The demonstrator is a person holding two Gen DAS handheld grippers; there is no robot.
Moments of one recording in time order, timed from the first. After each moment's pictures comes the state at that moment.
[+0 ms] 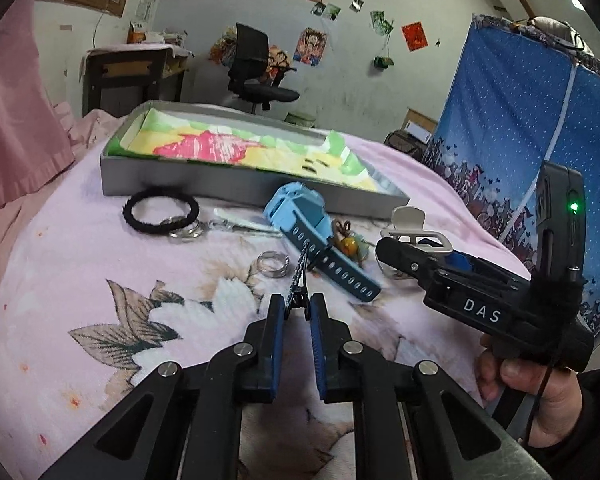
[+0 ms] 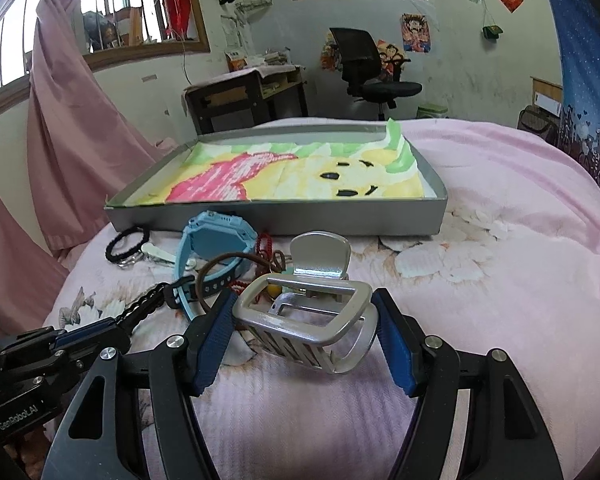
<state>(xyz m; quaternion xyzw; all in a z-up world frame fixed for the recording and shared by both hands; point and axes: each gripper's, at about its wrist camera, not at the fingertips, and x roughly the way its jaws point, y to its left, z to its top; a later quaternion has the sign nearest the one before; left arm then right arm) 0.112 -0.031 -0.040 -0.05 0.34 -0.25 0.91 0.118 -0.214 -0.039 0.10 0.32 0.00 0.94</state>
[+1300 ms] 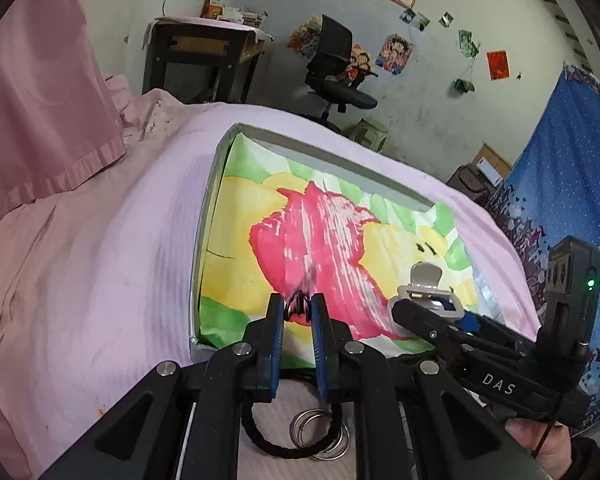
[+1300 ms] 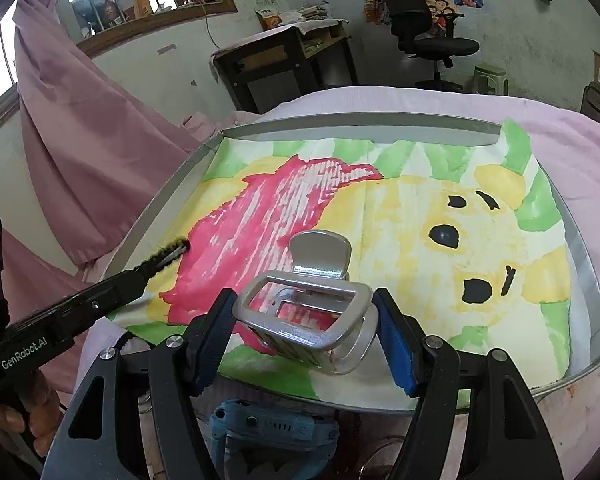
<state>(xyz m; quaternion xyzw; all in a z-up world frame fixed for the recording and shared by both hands) 0.259 0.017 -0.015 -0.12 0.39 -0.14 0.90 0.280 -0.172 -0.039 0.13 0.40 0.10 0.90</state>
